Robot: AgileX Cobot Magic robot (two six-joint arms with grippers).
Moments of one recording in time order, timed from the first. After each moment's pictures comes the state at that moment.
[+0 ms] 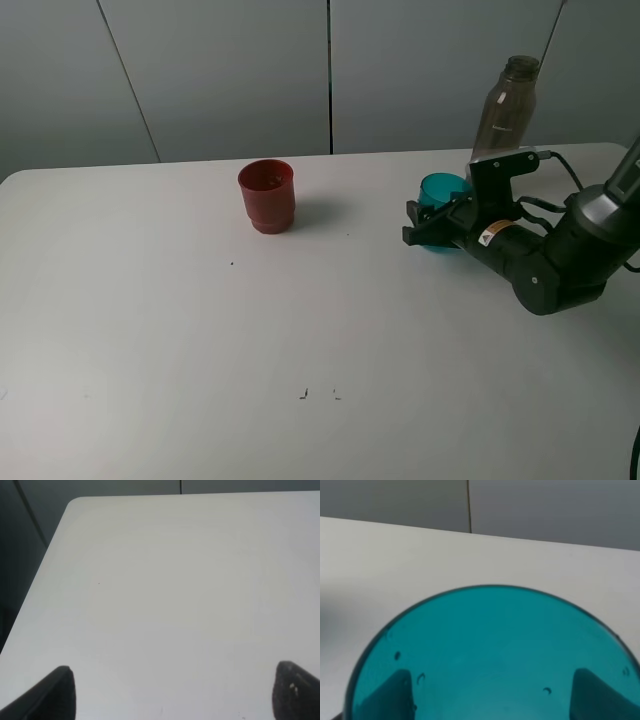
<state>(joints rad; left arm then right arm) 0.03 0.00 -0.51 0.10 1.09 -0.05 0.30 2.19 -0.62 0.00 -1.12 0.03</state>
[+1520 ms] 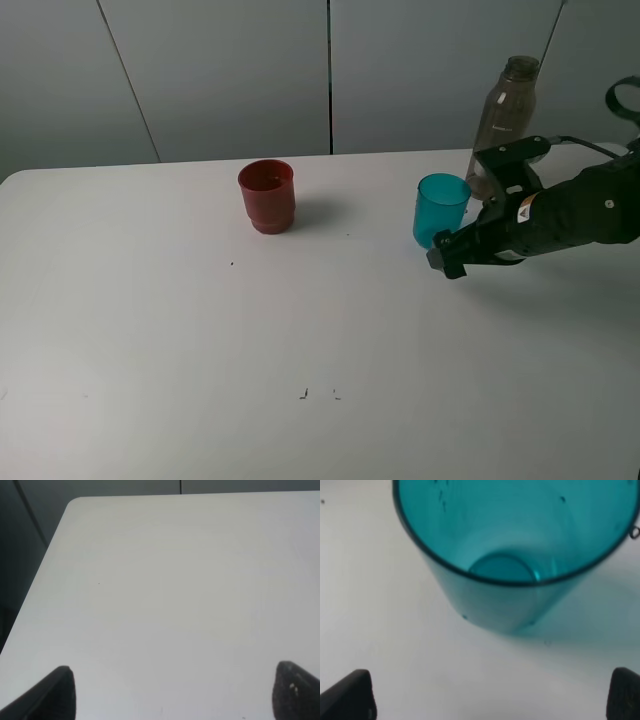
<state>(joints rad) 0.03 0.00 -0.51 0.10 1.09 -0.05 0.30 1.71 -0.61 -0.14 -0.02 0.09</state>
